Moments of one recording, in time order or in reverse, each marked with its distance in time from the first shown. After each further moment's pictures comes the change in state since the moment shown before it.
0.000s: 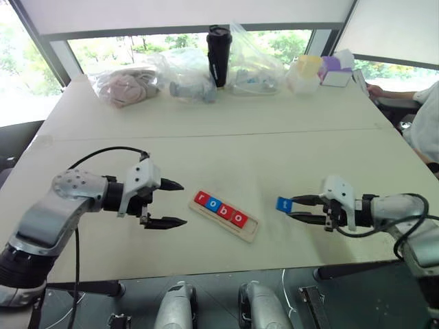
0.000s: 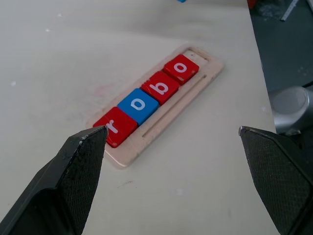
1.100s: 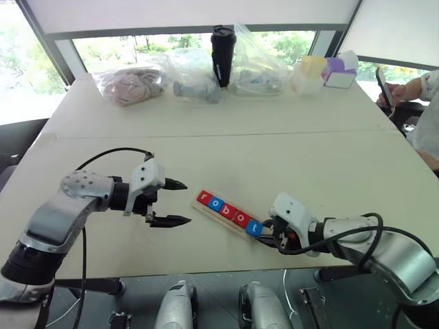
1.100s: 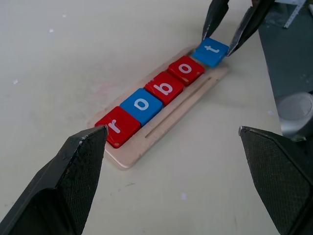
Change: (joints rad) left arm -0.001 -0.035 -0.027 0.018 0.014 -0.011 0.025; right arm -0.108 0.063 0.267 -0.378 0.108 0.687 -0.498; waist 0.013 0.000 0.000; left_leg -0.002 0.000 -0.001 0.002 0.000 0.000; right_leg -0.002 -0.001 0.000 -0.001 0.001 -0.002
